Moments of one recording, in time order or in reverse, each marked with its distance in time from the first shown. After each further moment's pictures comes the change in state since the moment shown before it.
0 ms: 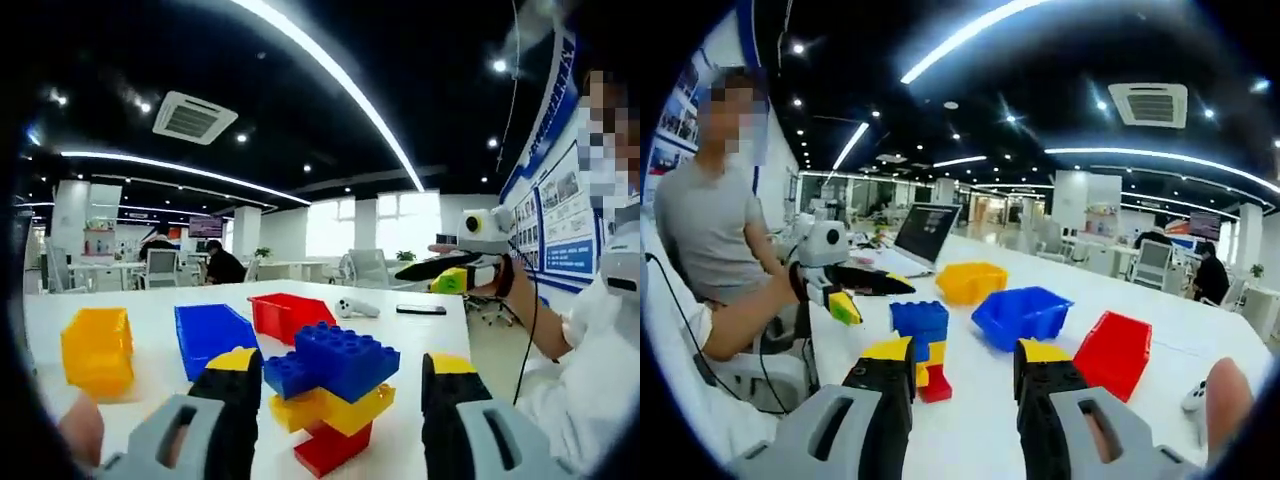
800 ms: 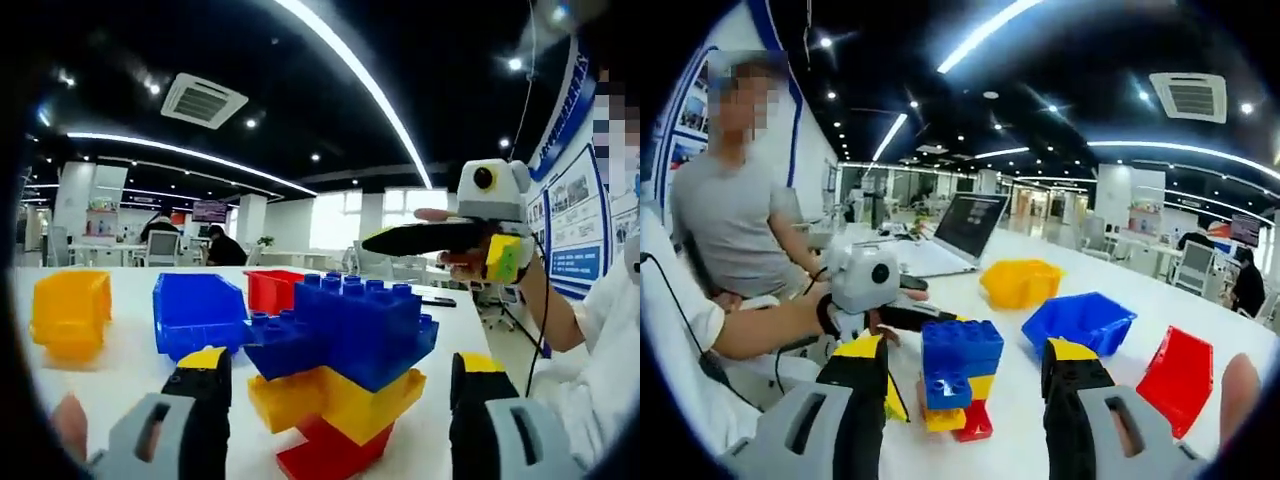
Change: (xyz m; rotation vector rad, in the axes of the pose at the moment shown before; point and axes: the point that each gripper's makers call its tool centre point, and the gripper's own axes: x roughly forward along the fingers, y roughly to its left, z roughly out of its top) left arm 0.046 0.002 -0.038 -0.074 0.000 0.006; right arm 0.076 0.043 -0.003 -0.022 0.032 0.203
